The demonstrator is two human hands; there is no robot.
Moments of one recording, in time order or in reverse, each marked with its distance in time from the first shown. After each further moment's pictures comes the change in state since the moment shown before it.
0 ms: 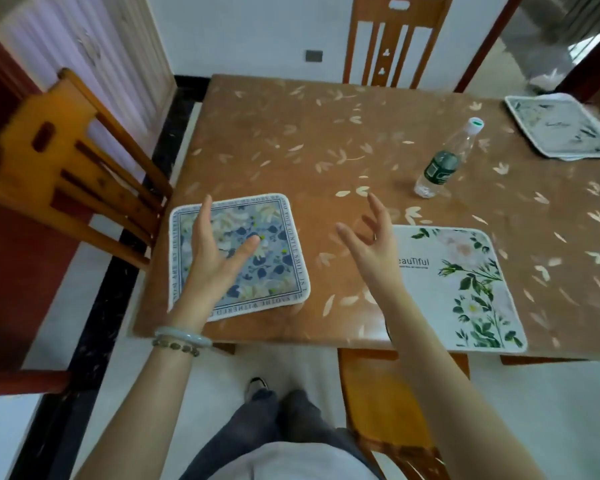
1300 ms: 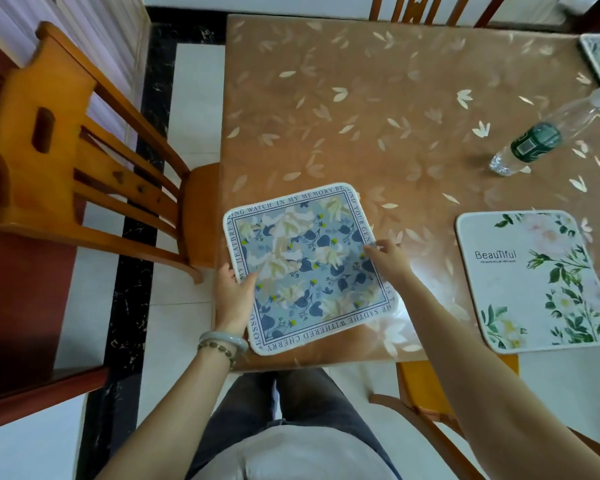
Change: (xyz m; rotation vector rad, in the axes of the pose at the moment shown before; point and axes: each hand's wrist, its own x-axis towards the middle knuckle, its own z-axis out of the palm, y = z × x) left_hand 0.090 -0.162 -0.086 -0.033 -0.003 -0.507; right_hand 0.076 0.128 0.150 -0.549 -0.159 0.656
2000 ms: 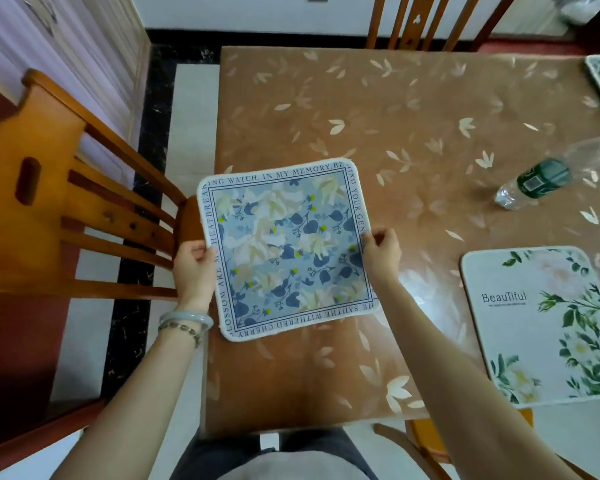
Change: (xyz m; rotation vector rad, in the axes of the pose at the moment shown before) left_hand 0.100 0.087 -0.021 0.129 0.242 0.099; right_hand 0.045 -0.082 -0.003 0.414 0.355 -0.111
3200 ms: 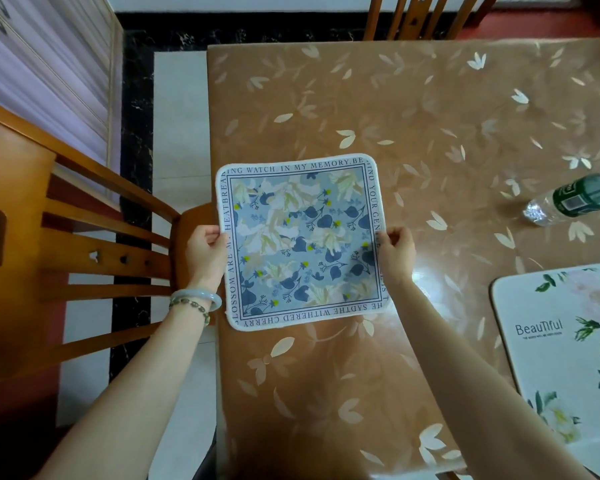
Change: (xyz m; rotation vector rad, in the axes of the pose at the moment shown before) left_hand 0.122 0.033 0.049 0.029 -0.154 0.019; right_hand 0.068 -0.024 0.042 0.025 0.073 0.083
